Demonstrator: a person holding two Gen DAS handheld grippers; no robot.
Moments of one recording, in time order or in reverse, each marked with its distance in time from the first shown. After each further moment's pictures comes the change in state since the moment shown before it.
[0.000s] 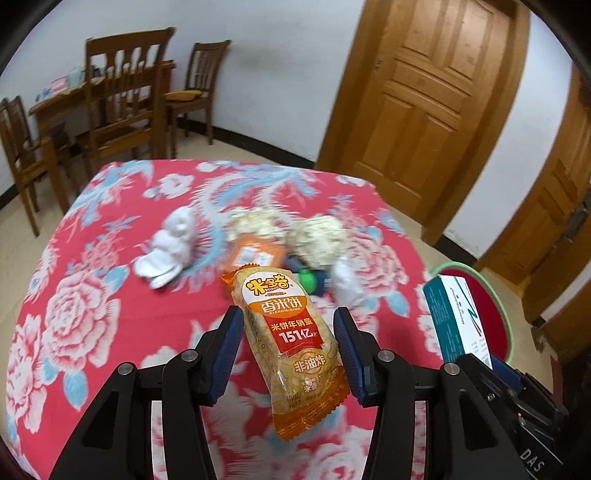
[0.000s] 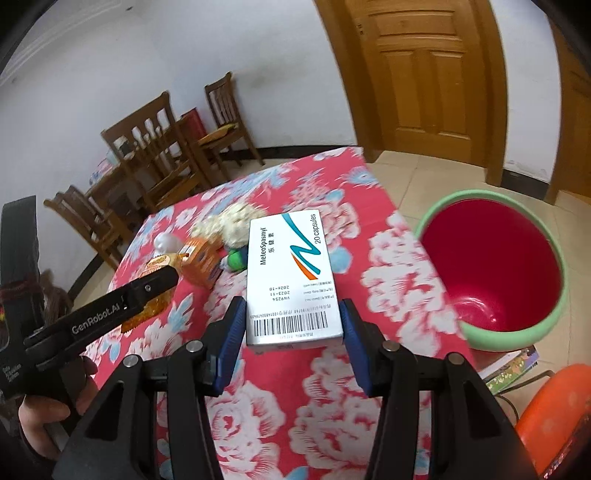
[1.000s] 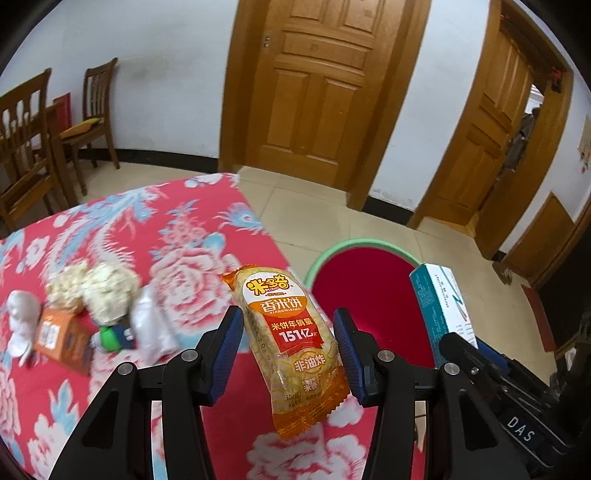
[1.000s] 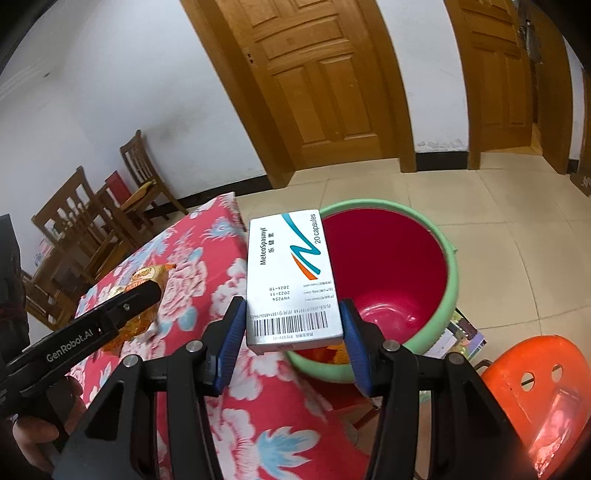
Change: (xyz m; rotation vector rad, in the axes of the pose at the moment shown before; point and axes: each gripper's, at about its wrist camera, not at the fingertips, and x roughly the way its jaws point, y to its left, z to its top) left arm 0.050 -0.157 0.013 0.264 0.055 -0.217; right arm -0.035 -0.135 0.016 0.264 -0.111 -0.215
